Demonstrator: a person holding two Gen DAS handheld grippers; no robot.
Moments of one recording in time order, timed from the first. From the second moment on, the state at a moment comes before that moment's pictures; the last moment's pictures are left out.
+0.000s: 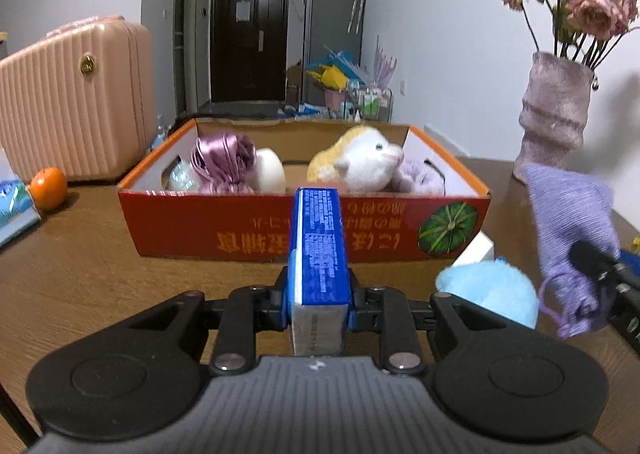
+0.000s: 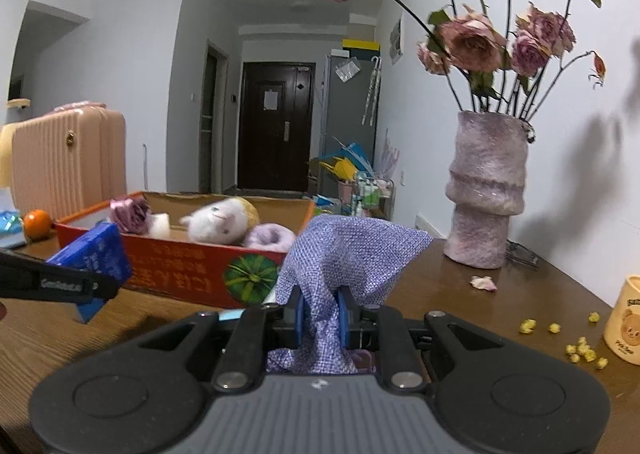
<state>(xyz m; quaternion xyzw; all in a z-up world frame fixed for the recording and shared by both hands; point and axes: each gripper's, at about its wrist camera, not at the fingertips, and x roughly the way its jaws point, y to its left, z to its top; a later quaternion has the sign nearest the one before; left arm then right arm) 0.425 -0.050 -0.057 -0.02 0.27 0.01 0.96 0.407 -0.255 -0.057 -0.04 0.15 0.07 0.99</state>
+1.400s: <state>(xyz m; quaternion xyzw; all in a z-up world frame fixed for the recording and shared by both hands) 0.456 0.039 -0.003 -0.10 0.19 0.05 0.98 0.465 -0.129 -0.037 0.01 0.09 0.10 0.99</state>
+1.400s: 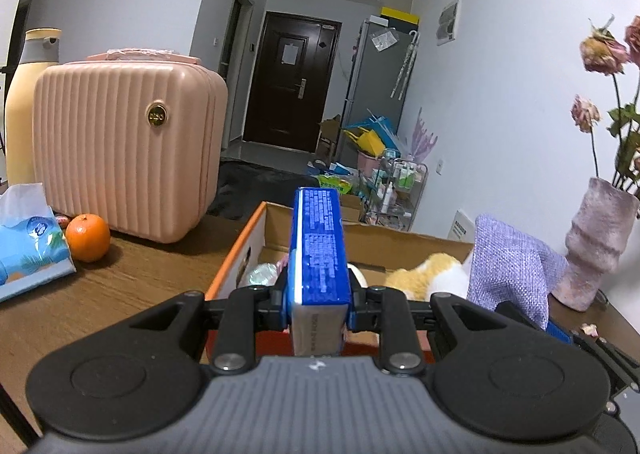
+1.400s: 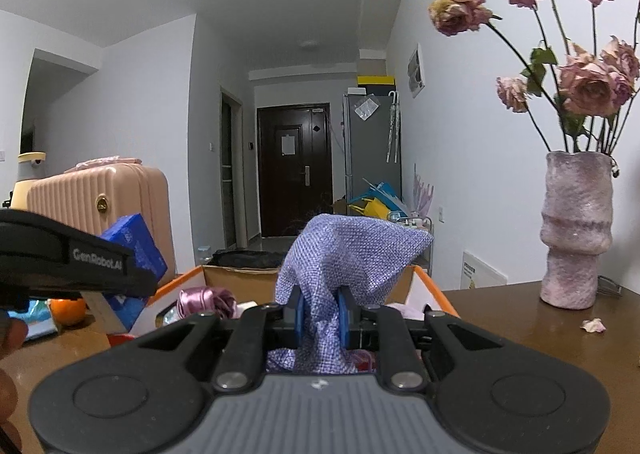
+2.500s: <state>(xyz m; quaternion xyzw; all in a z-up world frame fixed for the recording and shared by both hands) 0.544 0.054 -0.001 -0.08 0.15 0.07 0.98 0.550 -0.090 -0.036 0.00 0.09 0.10 0.99</state>
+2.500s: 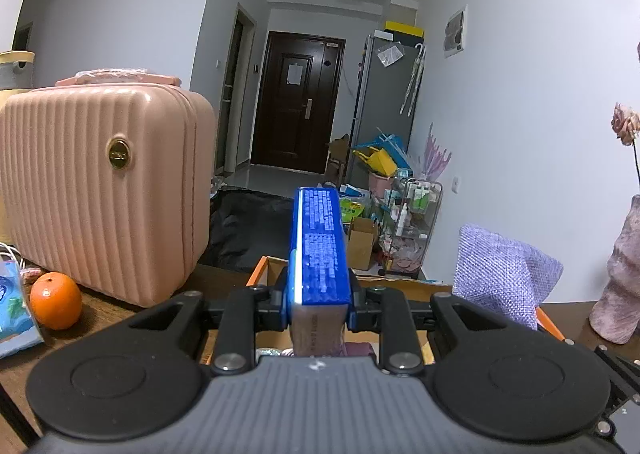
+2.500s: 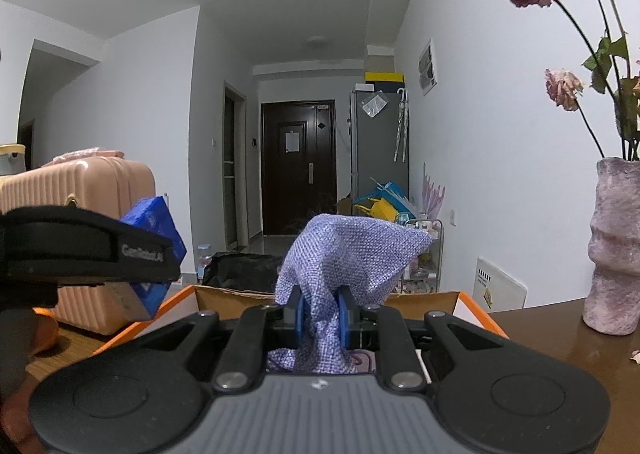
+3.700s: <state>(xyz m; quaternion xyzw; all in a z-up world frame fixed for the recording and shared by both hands) 0.563 0.055 -0.012 -0.07 0.14 0.12 0.98 0.583 -0.108 -0.047 0.04 0.15 0.07 0.99</state>
